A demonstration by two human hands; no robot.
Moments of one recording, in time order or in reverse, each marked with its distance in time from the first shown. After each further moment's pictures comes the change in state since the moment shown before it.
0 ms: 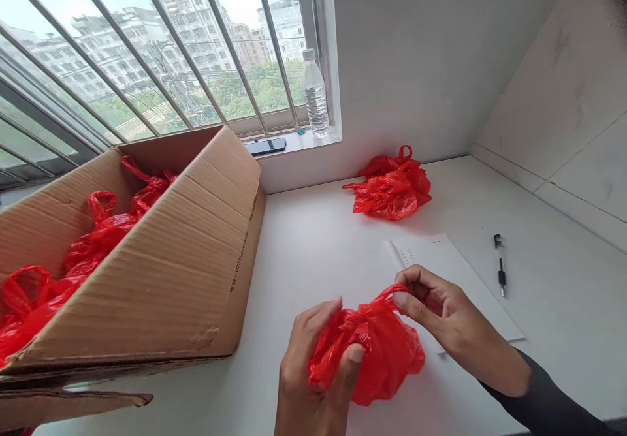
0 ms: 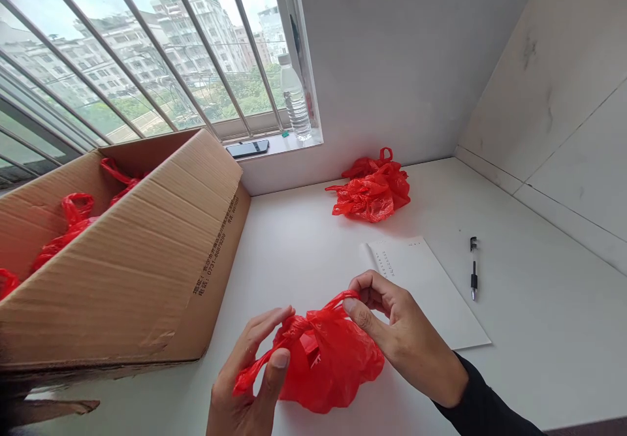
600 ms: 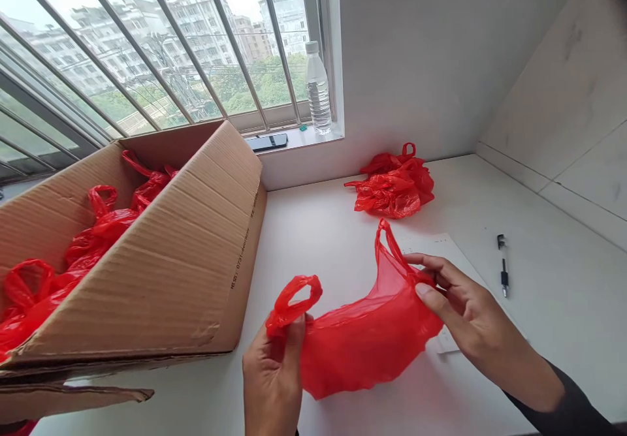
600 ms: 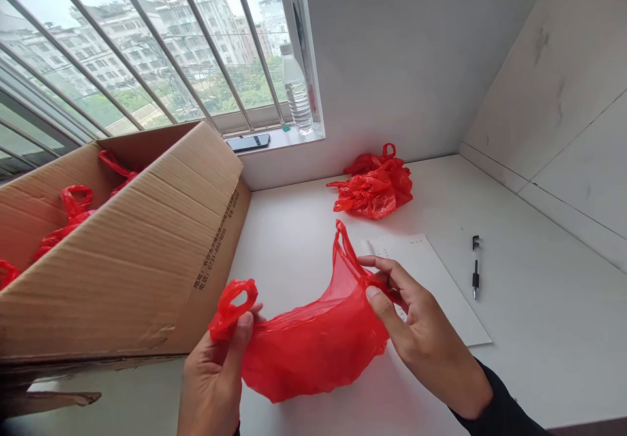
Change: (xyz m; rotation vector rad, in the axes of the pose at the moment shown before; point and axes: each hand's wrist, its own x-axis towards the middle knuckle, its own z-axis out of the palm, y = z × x) left_hand 0.010 -0.014 -0.023 -0.145 0.130 -0.399; right_hand -0.010 0.010 -0.010 -0.150 0.197 -0.008
